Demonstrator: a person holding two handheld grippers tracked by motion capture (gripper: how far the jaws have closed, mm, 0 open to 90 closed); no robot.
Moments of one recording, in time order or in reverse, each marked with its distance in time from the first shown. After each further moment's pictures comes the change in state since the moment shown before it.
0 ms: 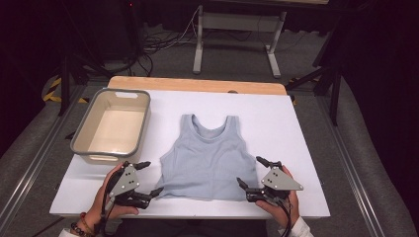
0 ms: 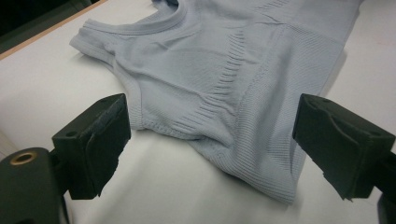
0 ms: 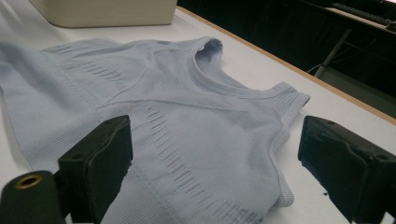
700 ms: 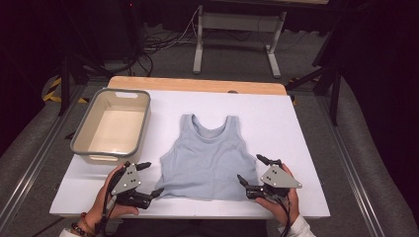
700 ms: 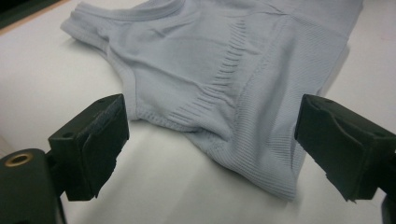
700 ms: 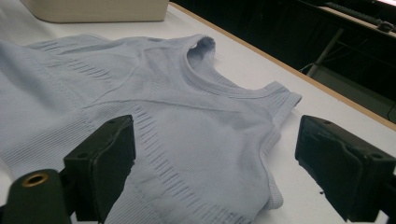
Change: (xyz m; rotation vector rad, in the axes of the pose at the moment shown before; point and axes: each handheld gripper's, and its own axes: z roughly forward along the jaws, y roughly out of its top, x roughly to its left) left arm 0.003 -0.003 0.005 0.037 -0.015 -0.042; right arm -0.004 0.003 0.004 0.015 -0.026 -0.014
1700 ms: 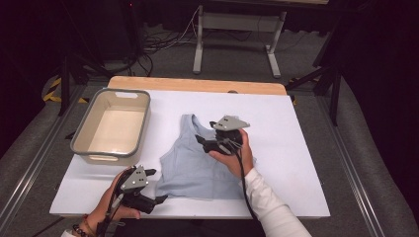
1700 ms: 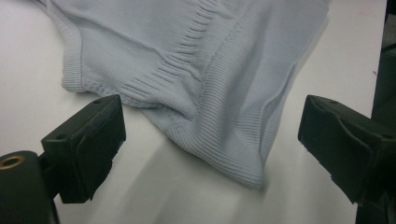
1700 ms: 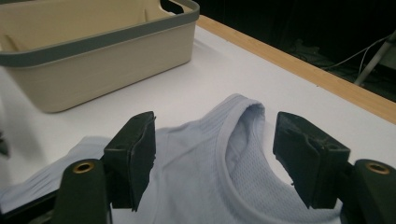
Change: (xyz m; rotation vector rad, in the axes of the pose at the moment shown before) left arm -0.007 0.001 0.014 0.140 -0.118 -0.053; right arm -0.001 0.106 0.142 0.086 0.163 0.160
